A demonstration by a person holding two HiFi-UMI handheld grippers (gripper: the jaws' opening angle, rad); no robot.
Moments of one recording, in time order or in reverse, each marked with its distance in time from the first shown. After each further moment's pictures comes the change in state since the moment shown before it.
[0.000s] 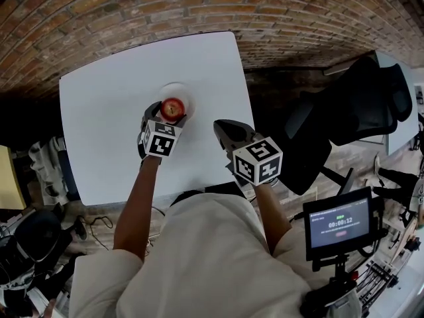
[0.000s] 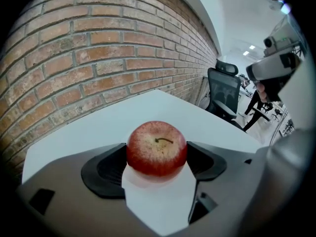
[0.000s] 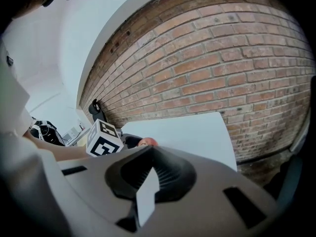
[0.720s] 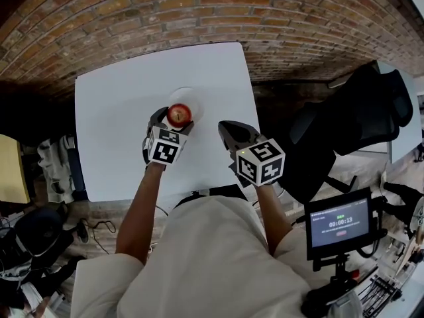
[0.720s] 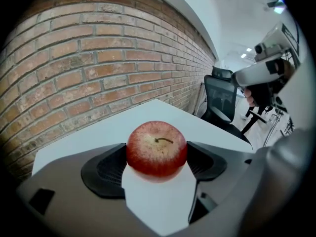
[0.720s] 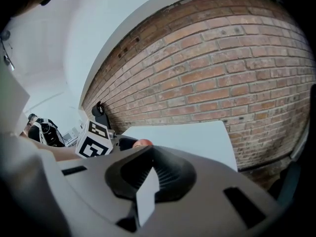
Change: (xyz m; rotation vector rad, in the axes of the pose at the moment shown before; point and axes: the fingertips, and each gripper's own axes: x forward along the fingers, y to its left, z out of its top) left arm -0.055 -0.007 0.009 0.013 -0.072 0.015; right arm -0.015 0.030 0.014 -0.046 -0.061 0.002
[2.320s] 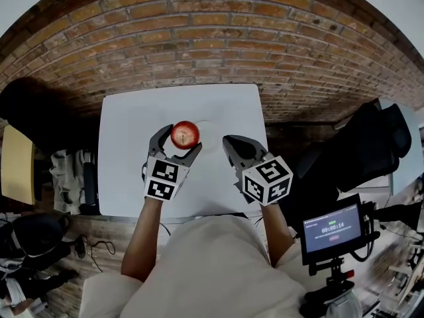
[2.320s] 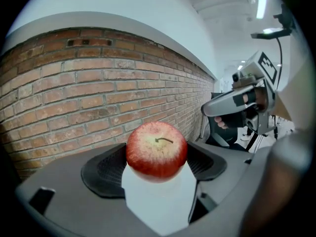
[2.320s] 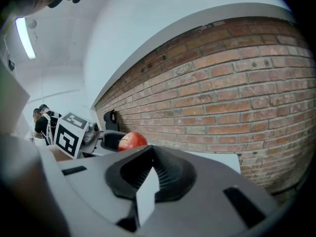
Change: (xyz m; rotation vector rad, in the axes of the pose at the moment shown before) left arm -0.137 0.024 0.101 0.027 -0.291 0.086; right arm -0.008 0.058 0.095 -0.166 -0.138 0.088
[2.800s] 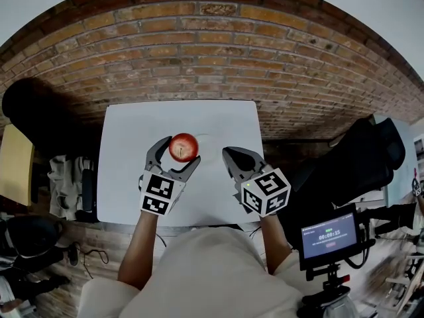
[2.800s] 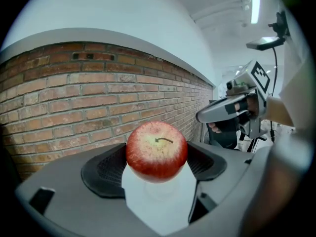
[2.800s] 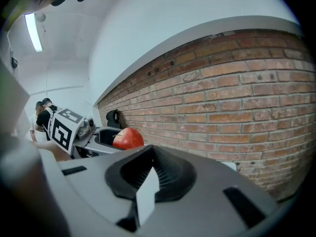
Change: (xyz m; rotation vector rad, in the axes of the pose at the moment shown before) left arm -0.037 -0.001 0.025 0.005 -0.103 0.003; right arm -0.011 0.017 0.019 -0.079 -0.022 0.002
